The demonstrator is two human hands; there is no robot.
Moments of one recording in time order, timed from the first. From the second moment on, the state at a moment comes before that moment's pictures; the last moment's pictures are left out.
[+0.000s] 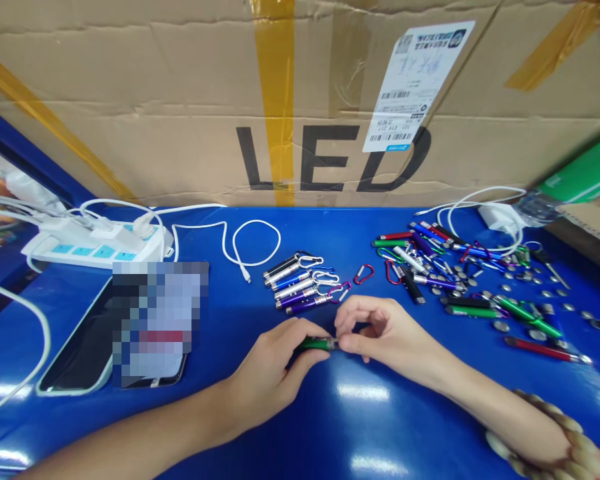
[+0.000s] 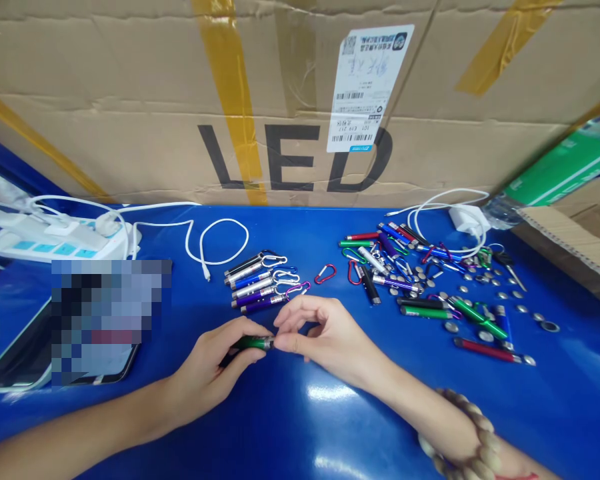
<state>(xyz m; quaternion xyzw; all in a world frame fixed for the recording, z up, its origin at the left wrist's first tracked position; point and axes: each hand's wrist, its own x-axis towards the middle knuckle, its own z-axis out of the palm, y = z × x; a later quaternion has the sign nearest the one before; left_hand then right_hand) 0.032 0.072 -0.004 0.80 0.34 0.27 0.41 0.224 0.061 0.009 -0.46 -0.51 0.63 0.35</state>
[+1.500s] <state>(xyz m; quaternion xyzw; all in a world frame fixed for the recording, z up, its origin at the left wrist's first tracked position) 0.035 0.076 -0.003 0.80 0.35 0.27 0.41 0.231 0.052 0.015 -0.42 -0.81 0.17 0.38</state>
